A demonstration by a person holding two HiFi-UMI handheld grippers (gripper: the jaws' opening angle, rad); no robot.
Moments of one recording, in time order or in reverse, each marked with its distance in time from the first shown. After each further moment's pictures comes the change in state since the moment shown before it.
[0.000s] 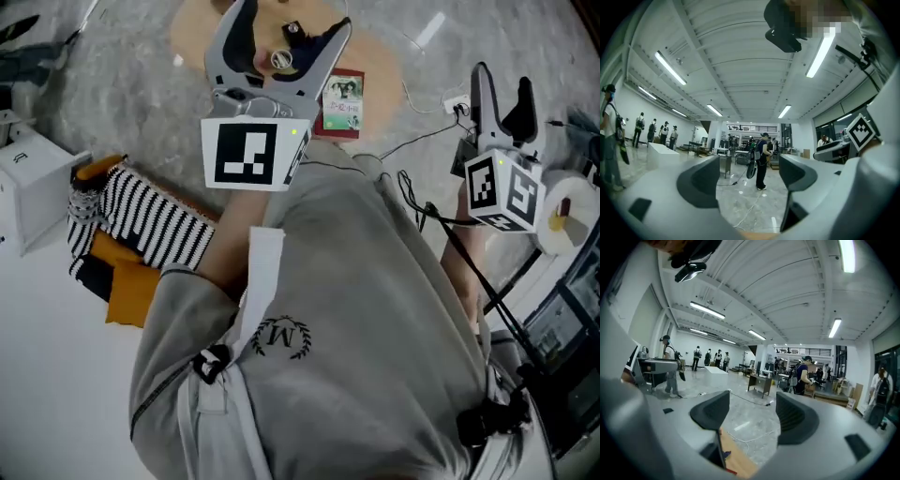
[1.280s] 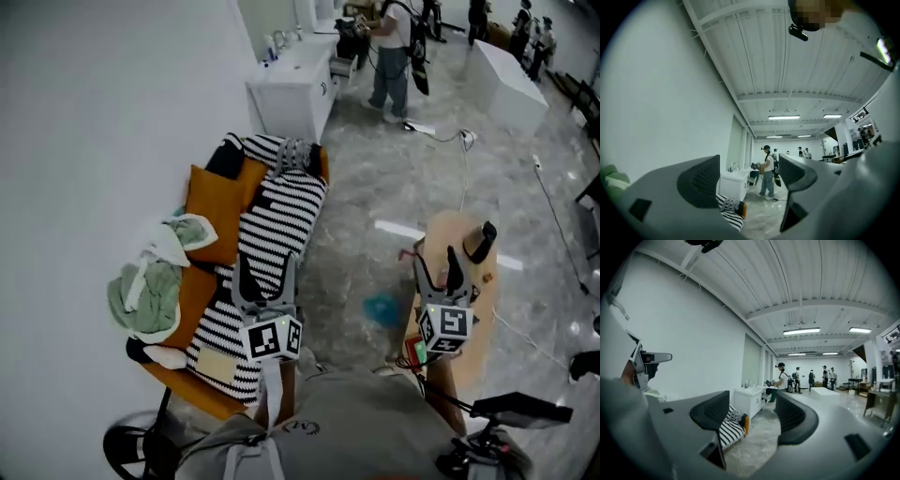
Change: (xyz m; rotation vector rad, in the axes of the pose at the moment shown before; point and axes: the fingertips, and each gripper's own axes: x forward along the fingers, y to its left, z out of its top) left arm -0.702 -0.102 0.120 0.183 -0.213 1.647; right arm -0.270 0.444 0.050 -0.117 -0.231 1.327
